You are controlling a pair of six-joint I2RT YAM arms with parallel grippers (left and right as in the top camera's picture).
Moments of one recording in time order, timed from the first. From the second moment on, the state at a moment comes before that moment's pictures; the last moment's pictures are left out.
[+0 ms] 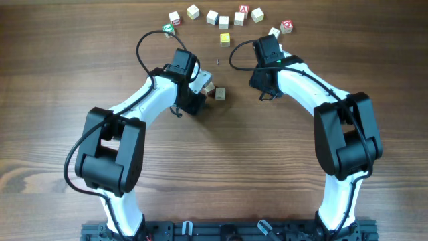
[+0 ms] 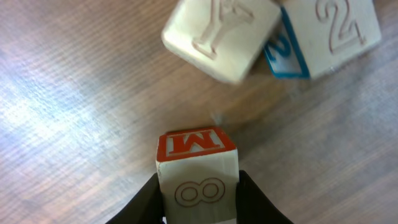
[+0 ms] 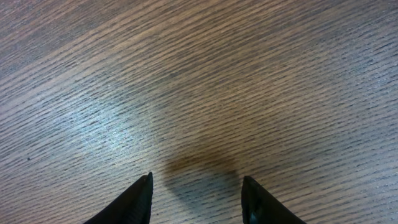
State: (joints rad) left arm -0.34 1.97 1.27 -0.62 0.15 0.18; right arm 0.33 2.09 1.42 -0.56 0.14 0.73
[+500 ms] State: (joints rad) left arm -0.40 1.97 1.27 -0.55 0.13 0.25; right arm 0.33 2.09 1.42 -0.56 0.14 0.73
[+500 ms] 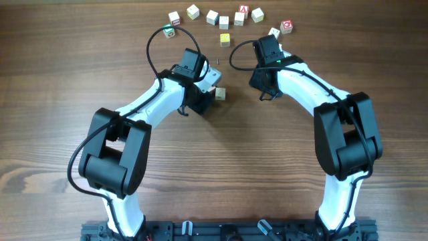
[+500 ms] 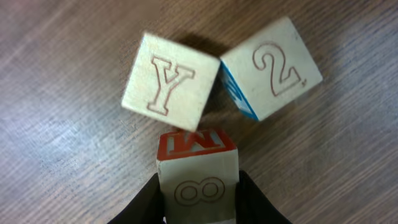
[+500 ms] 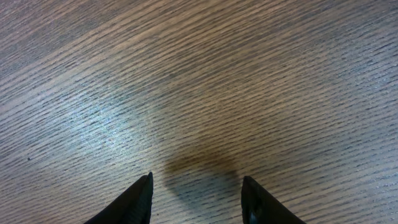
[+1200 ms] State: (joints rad) left arm -0.40 1.97 1.27 -0.63 0.13 0.25; right arm 0.33 2.09 1.42 -0.51 0.16 0.73
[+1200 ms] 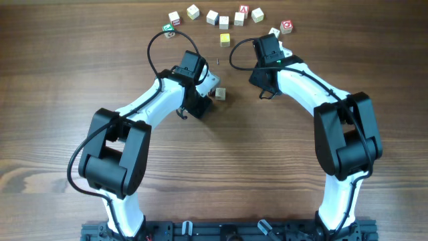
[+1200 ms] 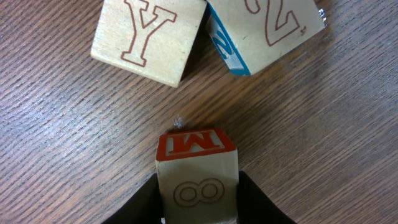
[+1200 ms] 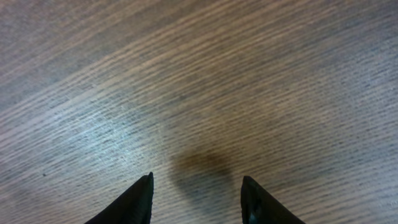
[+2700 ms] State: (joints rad) left arm -0.44 1.97 1.27 -0.53 0.11 0.26; right arm 0.33 2.09 1.41 -0.49 0.16 0.73
